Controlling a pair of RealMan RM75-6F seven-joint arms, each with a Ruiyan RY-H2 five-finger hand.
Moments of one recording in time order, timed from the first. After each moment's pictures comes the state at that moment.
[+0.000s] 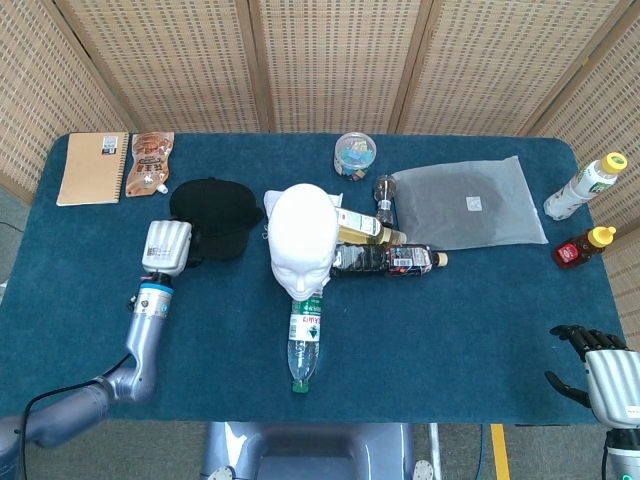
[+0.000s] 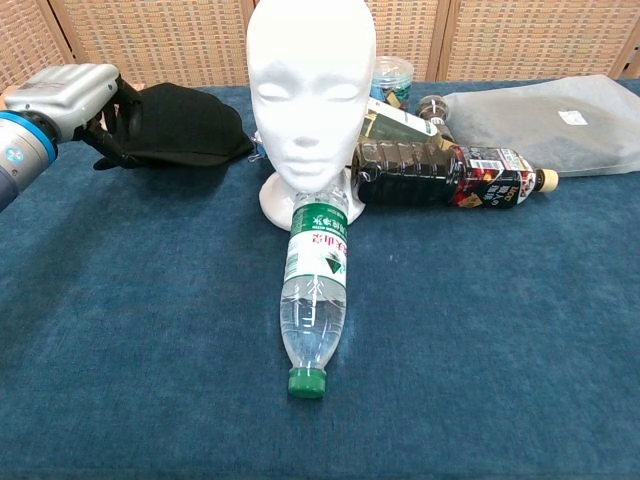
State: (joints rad) left arm -0.68 -1.80 -0.35 -0.98 1.20 1.07 0.32; right arm 0.01 -1.12 0.03 -1.57 -1.61 1.60 -0.04
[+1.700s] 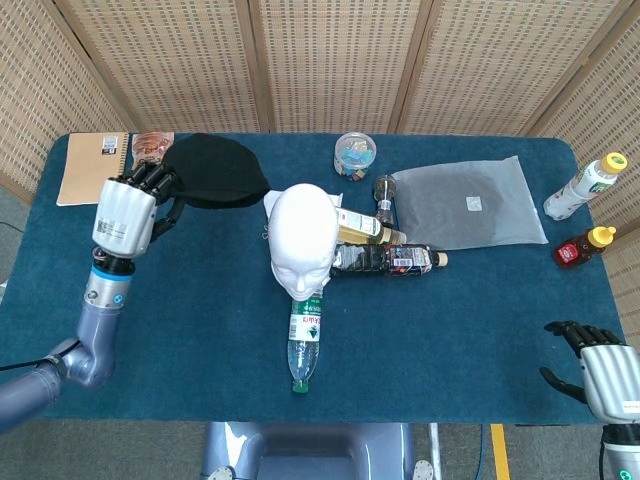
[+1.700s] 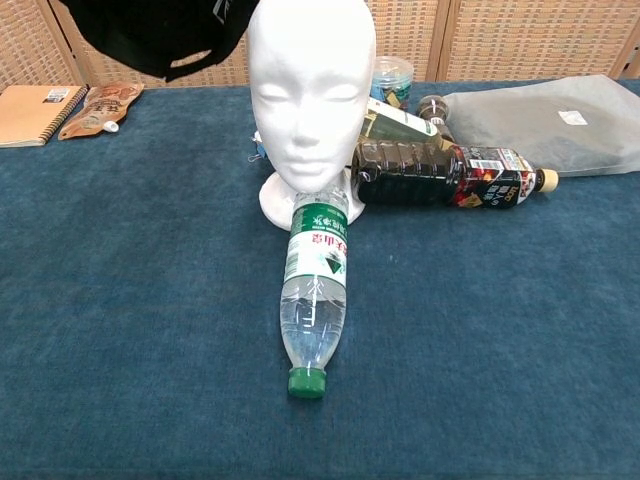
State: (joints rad) left arm -0.72 -1.50 -0.32 -1.17 1.53 1.51 0.10; right arm 0.02 -1.12 0.04 -1.56 -1.63 1.60 -0.01
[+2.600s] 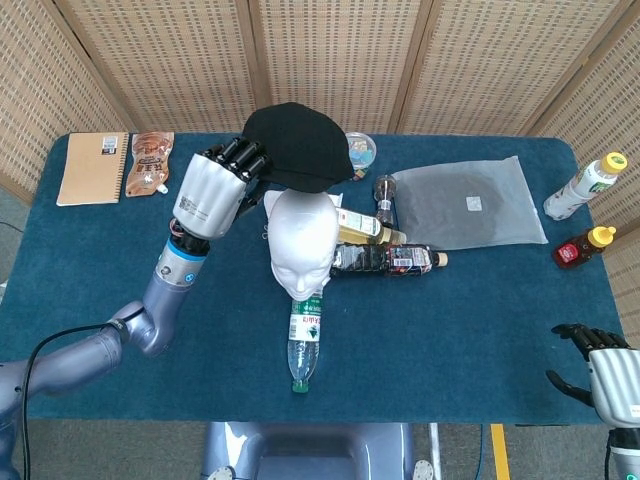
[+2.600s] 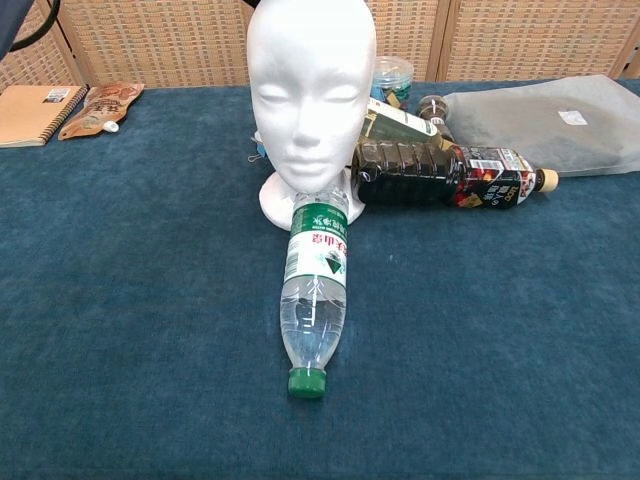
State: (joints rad) left arm -0.98 -1.64 -0.38 -1.09 1.58 1.46 0.16; right arm 0.01 -1.11 0.03 -1.55 -1.62 1.61 0.02
